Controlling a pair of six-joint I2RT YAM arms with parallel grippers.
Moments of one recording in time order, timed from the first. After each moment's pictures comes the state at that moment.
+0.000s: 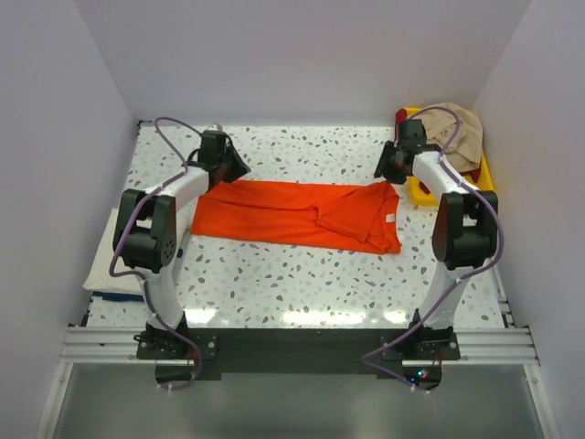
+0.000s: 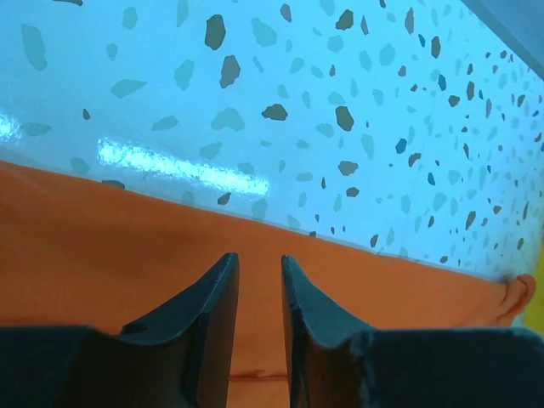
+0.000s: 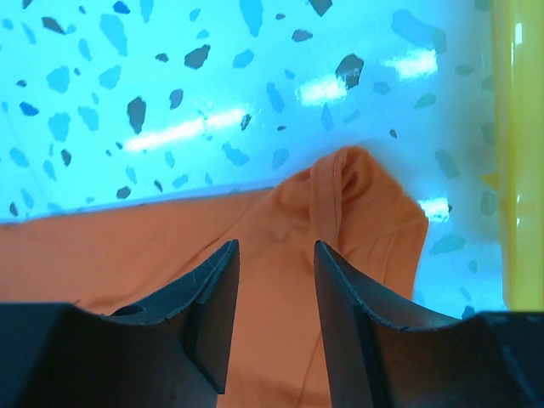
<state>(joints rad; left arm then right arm) -0.21 1.91 1.30 -0.09 0.07 -0.72 0.07 1.91 1.49 -0.52 -0.01 0.41</state>
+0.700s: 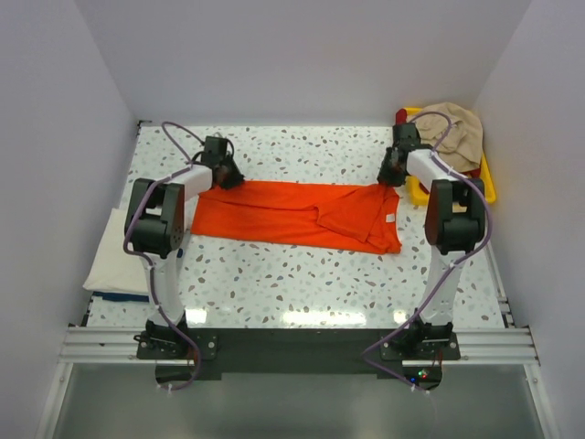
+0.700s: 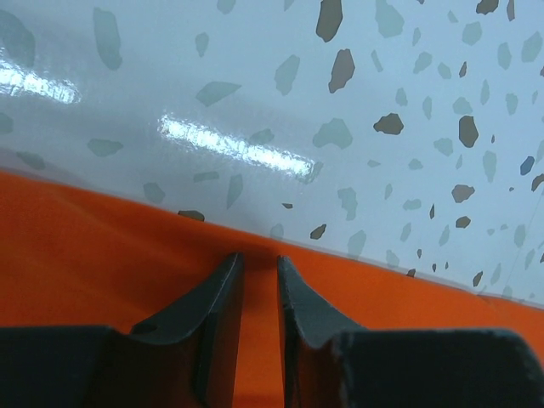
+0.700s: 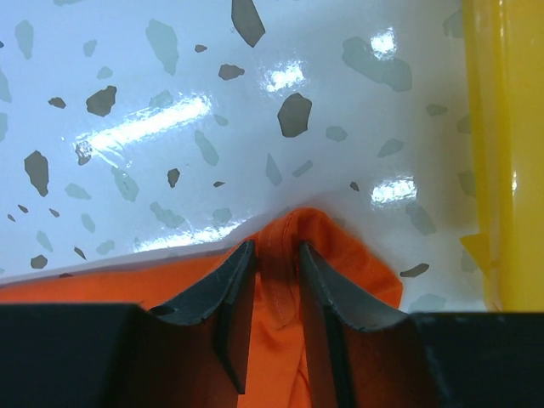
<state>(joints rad) -0.17 2.09 1.39 -0.15 0.02 -0.65 0.05 2.10 1.60 -0.52 0.07 0.39</state>
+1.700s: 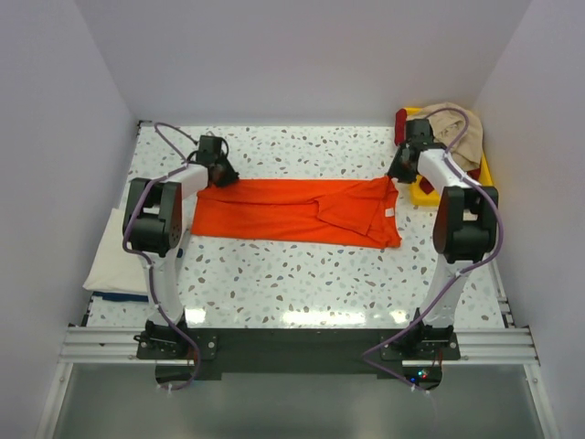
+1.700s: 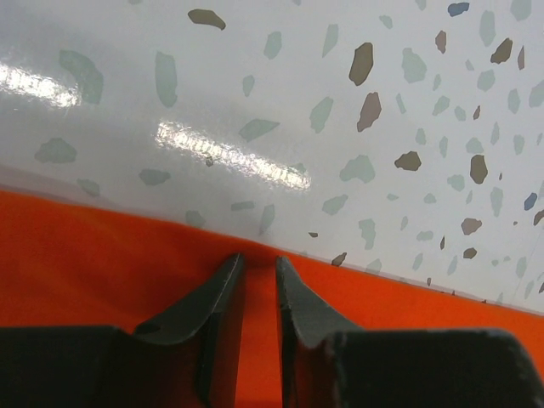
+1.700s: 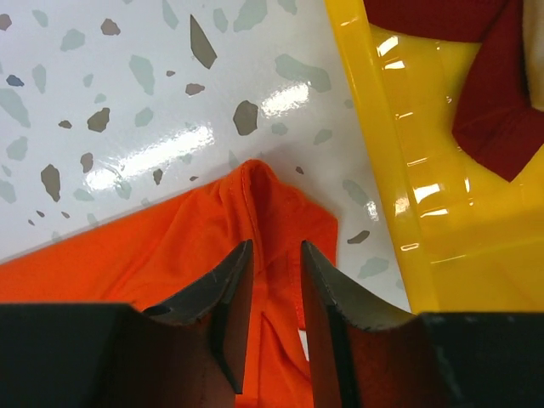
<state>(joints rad) -0.14 2.10 1.40 -0.14 0.00 -0.67 0.01 2.00 1.56 -0.54 0.11 0.43</state>
